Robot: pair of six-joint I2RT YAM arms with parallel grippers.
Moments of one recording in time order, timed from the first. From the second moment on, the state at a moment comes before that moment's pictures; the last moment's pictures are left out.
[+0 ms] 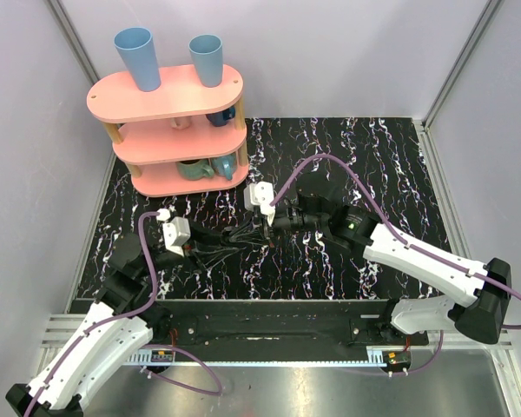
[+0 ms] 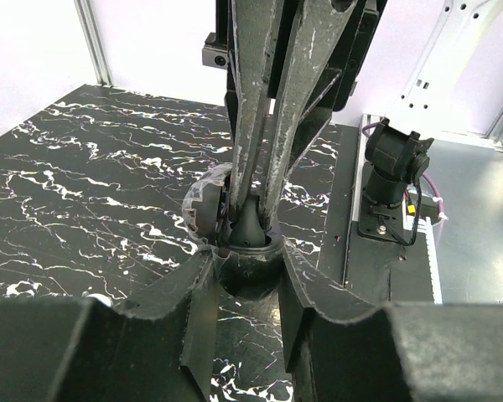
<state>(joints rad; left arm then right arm) -0.53 0.43 0.48 0.10 0.76 -0.14 0.99 1.28 1.18 -0.07 -0.64 -0.21</state>
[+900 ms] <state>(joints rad) -0.53 0.43 0.47 0.10 0.74 -0.14 1.00 1.31 1.22 -0.12 -0.61 -0.22</state>
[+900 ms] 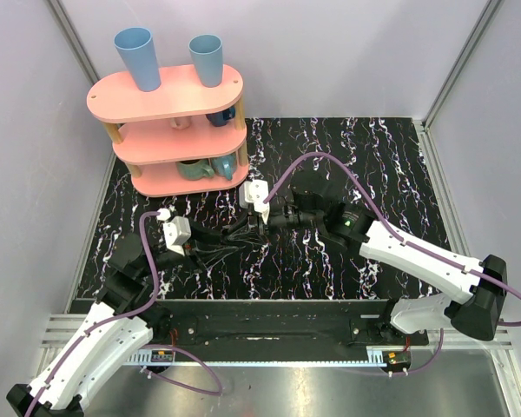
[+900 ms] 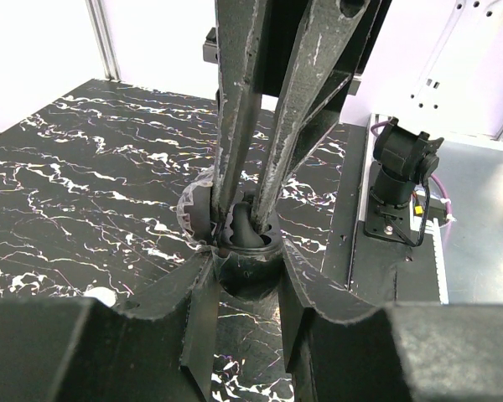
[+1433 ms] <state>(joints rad) -0.52 0.43 0.46 0.10 0.73 -0.14 1.00 1.31 1.22 -0.12 -0.60 -0.22</state>
